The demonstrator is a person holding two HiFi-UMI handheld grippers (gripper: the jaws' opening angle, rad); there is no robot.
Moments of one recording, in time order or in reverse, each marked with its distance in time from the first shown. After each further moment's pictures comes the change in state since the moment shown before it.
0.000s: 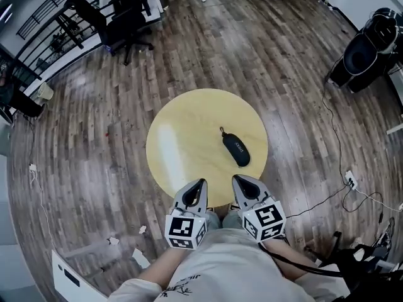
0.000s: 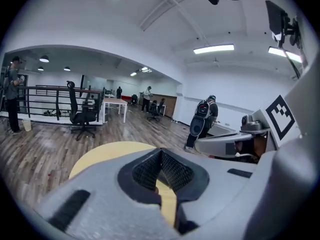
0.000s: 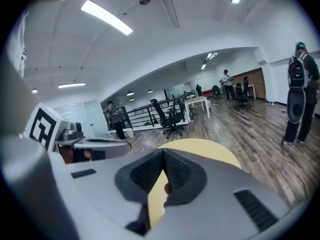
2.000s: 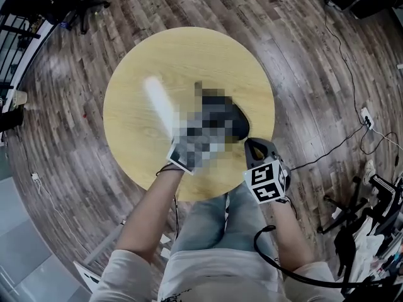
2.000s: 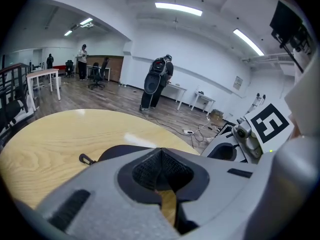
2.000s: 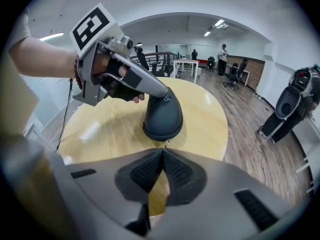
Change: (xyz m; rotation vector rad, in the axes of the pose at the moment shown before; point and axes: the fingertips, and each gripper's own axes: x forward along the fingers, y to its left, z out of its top) left arm 0.272 -0.032 -0.161 0.286 0.440 -0.634; right arm 0.101 -0.169 -0.233 -0.145 0.505 -0.222
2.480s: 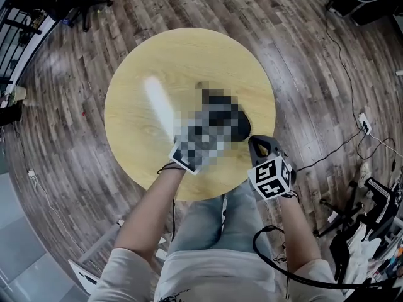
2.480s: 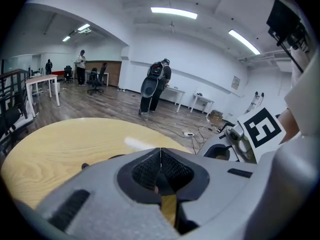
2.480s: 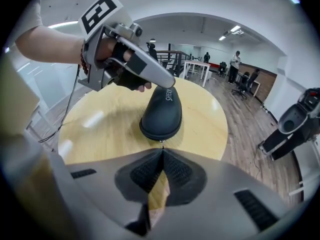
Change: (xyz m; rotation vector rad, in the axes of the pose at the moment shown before) left arm -0.008 -0.006 0.016 0.040 -0.032 -0.001; right arm 0.001 -0.008 0.002 -0.149 0.013 0.023
